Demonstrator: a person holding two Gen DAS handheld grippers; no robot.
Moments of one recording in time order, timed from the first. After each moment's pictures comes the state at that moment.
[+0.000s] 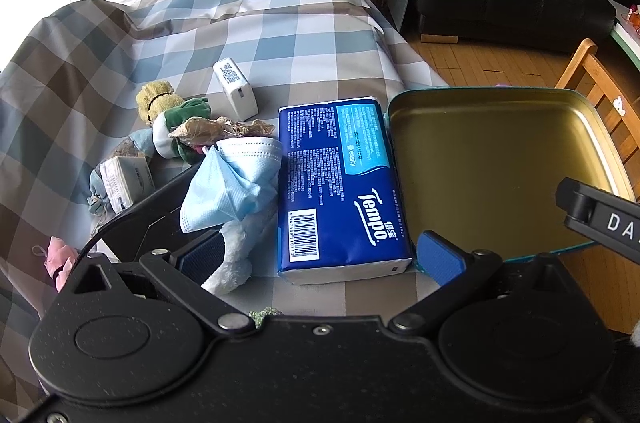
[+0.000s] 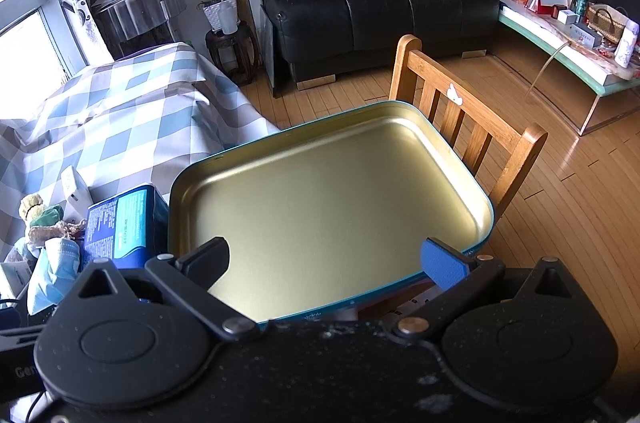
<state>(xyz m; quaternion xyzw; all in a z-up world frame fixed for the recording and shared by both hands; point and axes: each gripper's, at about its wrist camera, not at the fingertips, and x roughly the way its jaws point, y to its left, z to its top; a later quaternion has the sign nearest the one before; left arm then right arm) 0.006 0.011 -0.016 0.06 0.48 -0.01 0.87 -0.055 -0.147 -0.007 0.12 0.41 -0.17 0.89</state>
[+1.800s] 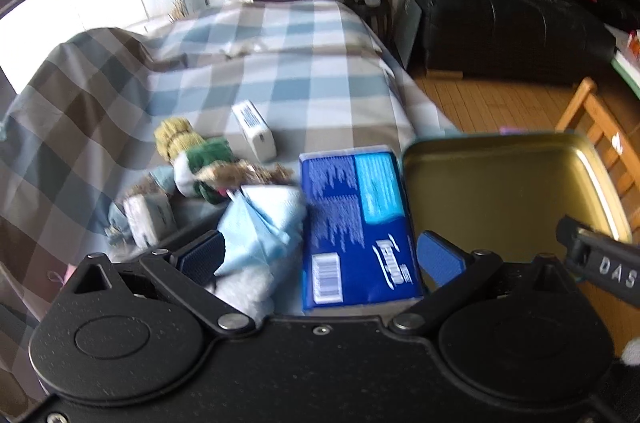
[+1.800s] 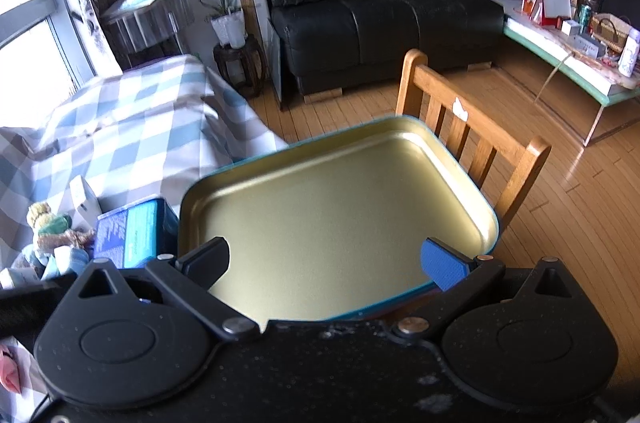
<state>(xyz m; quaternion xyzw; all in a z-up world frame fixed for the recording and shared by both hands) 0.012 0.028 0.020 0.05 0.43 0.00 0.90 -0.061 -0.143 0.002 0.12 0.38 -0.16 0.90</state>
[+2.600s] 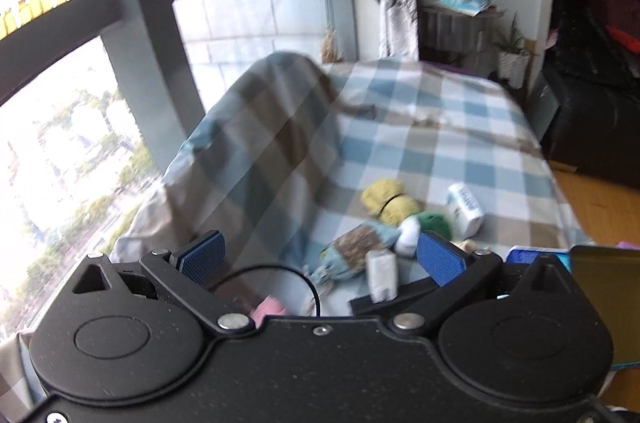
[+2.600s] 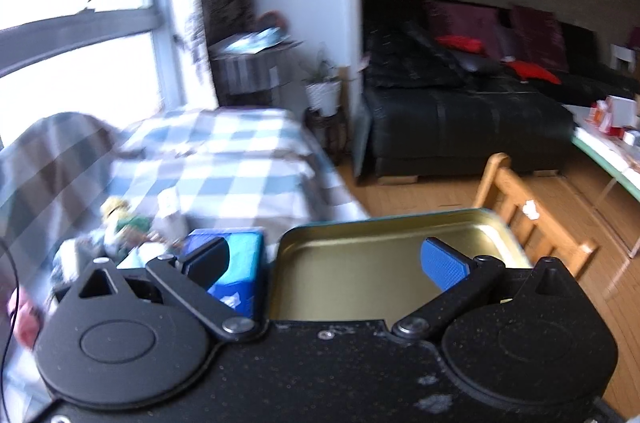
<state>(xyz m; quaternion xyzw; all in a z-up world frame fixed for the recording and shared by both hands) -0.008 0.197 0.086 0.00 0.37 0.16 0.91 -0.097 -0.075 0.035 0.03 0.28 -0.03 0.96</state>
